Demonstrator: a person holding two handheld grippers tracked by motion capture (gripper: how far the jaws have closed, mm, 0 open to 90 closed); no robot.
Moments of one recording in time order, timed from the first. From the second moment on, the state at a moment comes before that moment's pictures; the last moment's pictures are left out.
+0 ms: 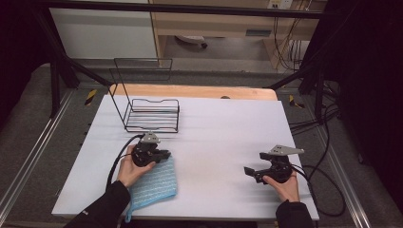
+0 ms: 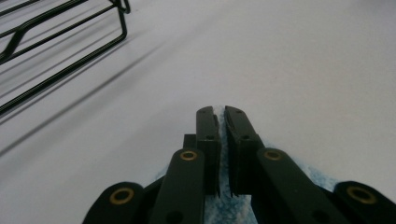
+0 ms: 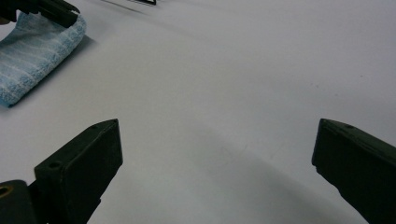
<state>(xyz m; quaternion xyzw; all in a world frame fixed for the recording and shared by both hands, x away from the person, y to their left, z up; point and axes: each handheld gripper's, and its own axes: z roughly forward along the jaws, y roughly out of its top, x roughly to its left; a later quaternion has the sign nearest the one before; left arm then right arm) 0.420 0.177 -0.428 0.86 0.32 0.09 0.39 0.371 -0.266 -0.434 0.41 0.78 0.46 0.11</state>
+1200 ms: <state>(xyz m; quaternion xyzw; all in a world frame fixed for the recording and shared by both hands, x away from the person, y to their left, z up) 0.424 0.122 -0.411 0.87 0.30 0.11 0.38 0.367 -0.255 -0.431 0.40 0.78 0.46 0.11</state>
